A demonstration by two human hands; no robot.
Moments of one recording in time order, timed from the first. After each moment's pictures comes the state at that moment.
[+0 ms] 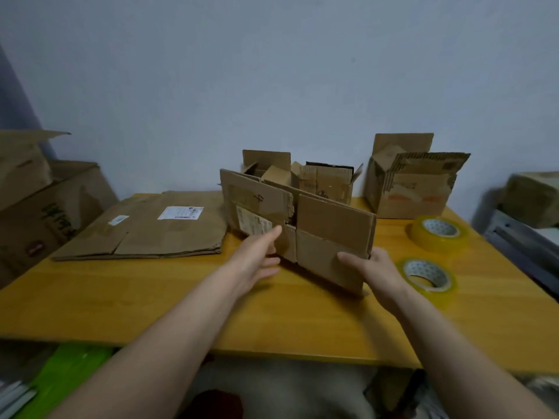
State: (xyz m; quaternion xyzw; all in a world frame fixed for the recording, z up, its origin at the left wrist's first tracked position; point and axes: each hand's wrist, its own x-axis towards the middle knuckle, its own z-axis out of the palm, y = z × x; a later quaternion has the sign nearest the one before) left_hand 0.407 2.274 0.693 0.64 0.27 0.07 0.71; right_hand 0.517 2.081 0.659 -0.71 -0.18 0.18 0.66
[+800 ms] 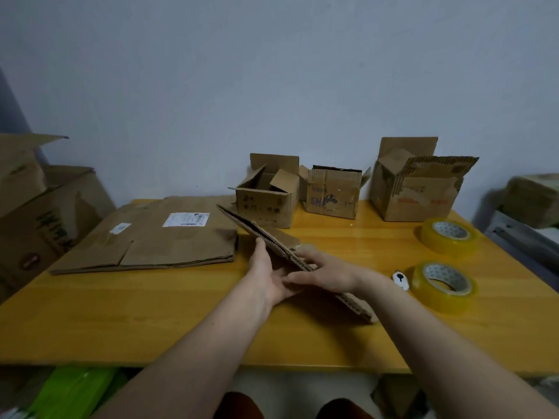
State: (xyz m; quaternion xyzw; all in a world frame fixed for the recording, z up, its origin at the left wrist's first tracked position) left_hand 0.423 2.308 0.666 0.33 0.33 0.03 0.88; right_hand 0.476 2.178 0.693 -0.85 -0.36 0.26 0.29
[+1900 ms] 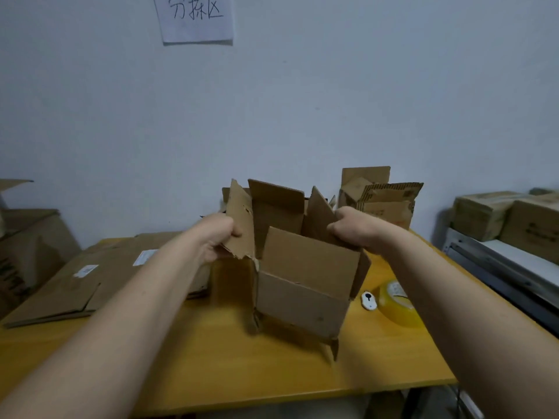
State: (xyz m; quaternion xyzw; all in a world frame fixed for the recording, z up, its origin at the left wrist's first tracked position) left_hand 0.417 2.344 0.791 0.73 0.24 0.09 0.63; right_hand 0.505 2.116 0.803 -0.90 -0.22 0.10 0.35
